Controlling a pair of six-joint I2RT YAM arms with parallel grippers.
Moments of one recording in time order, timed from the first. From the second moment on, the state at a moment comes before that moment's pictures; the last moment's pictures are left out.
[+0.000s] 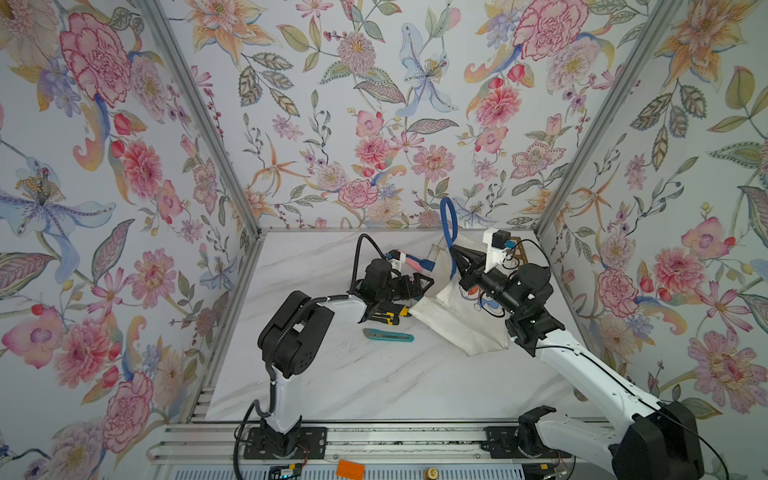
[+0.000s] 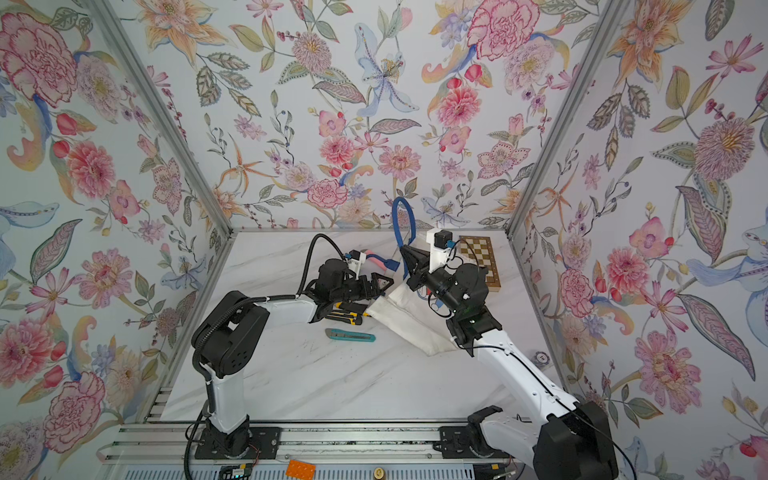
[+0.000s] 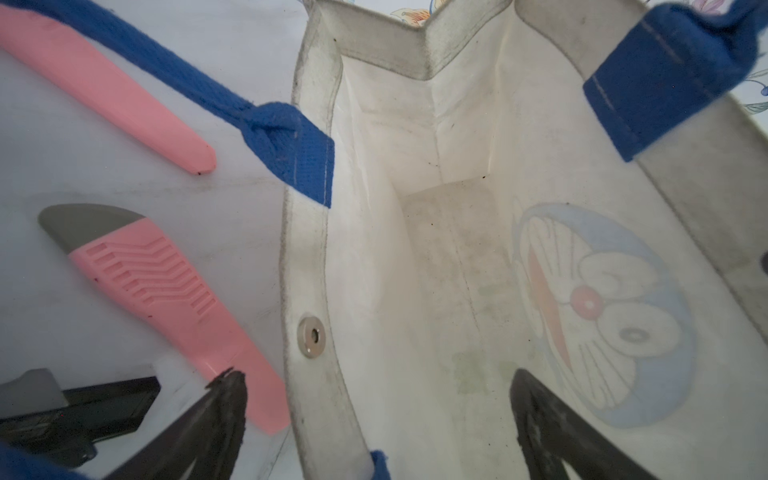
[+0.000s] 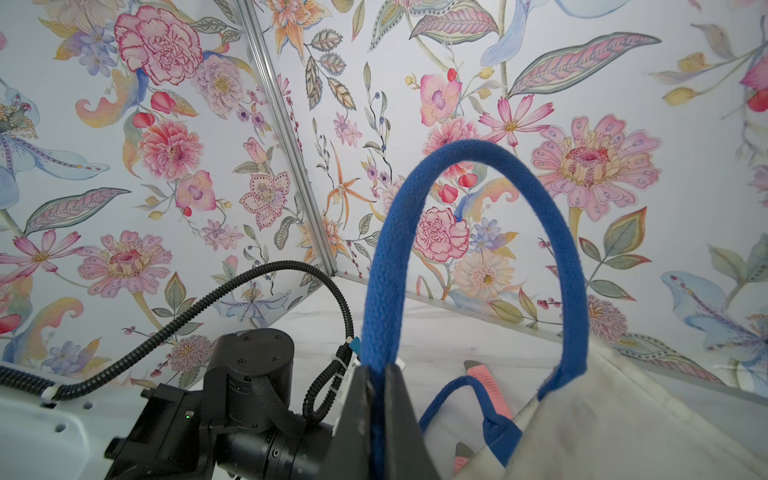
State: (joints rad) left arm -0.61 1.98 1.13 0.47 0.47 -0.82; right arm 0.40 1.13 0.78 0.48 -0.34 0.27
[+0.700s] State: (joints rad) left arm -0.68 2.12 1.25 0.58 0.51 -0.92; right arm 0.32 1.11 0.70 0.64 -0.38 0.38
